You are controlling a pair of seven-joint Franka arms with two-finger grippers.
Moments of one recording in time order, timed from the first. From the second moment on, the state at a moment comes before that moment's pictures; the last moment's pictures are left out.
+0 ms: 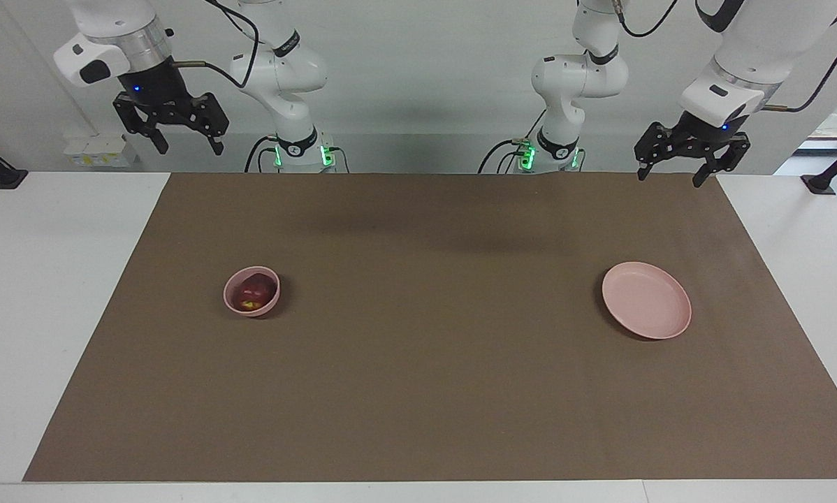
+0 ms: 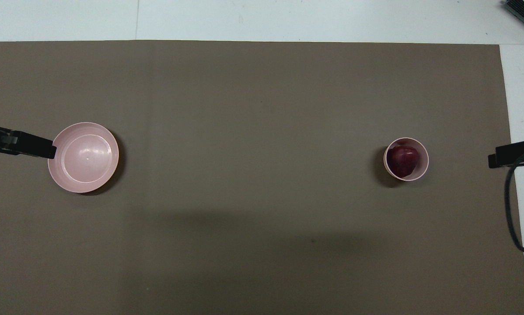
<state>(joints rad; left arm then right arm) -0.09 -0.02 -0.01 -1.52 -0.02 1.50 0.12 0.09 -0.09 -0.12 -1.53 0.00 1.44 0.03</state>
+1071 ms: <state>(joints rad) -0.09 -0.02 -0.01 -1.52 -0.02 1.50 0.12 0.08 -0.09 -0.13 -1.53 0.00 1.44 0.03</state>
